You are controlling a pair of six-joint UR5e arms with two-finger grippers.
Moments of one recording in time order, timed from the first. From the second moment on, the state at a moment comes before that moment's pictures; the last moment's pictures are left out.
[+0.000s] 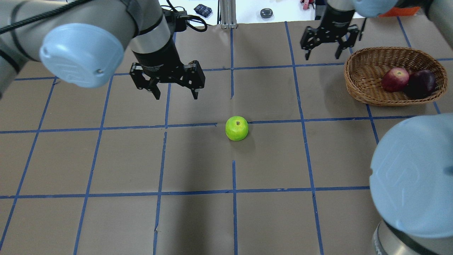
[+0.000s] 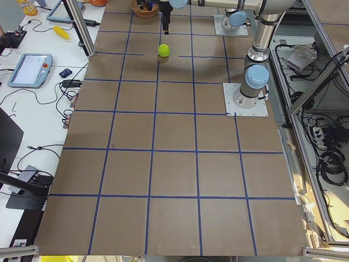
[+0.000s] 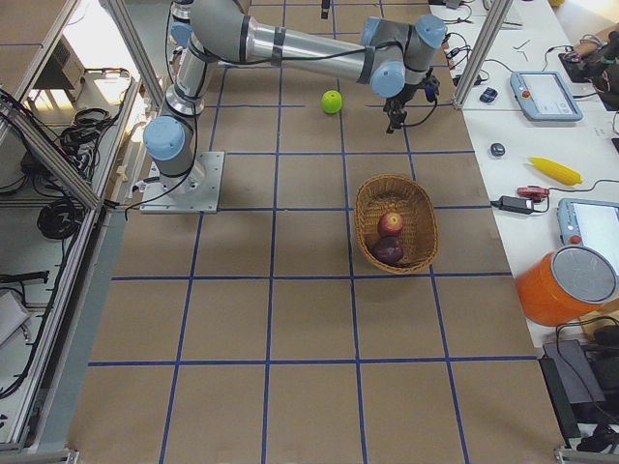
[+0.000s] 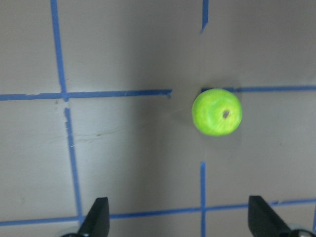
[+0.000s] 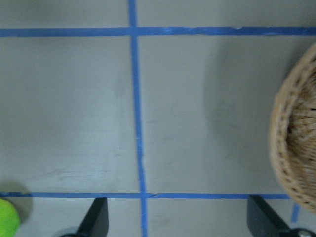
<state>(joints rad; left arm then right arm) -1.72 -1.64 -1.53 -1.59 1.52 -0.05 1.60 -1.04 1.22 -1.60 -1.55 0.05</state>
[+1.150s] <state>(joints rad) -1.56 -1.54 -1.60 -1.57 1.54 0.06 1.91 -0.99 1.51 -1.87 -1.44 0.44</state>
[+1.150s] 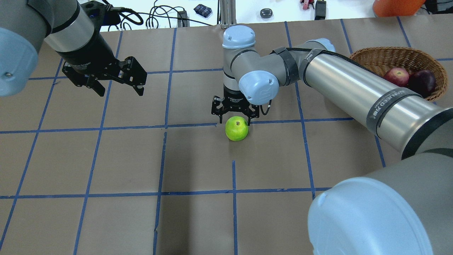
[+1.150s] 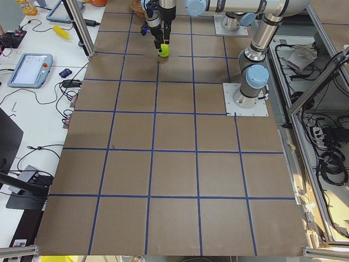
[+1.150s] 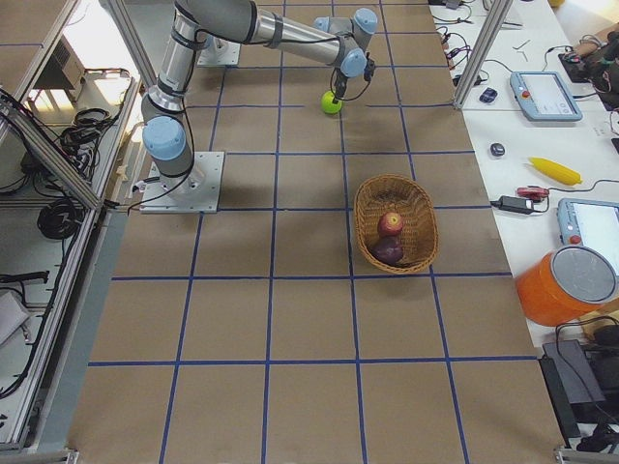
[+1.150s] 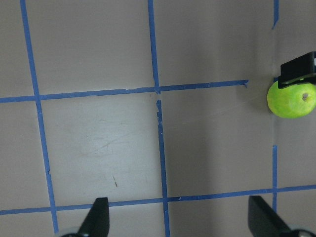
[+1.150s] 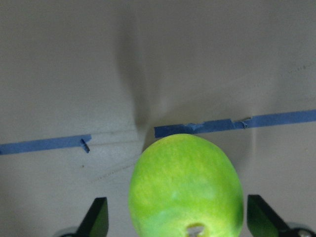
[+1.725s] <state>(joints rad) -1.56 -1.54 -1.60 -1.56 1.54 0.06 1.93 -0.97 1.53 -1.88 -1.44 0.45</state>
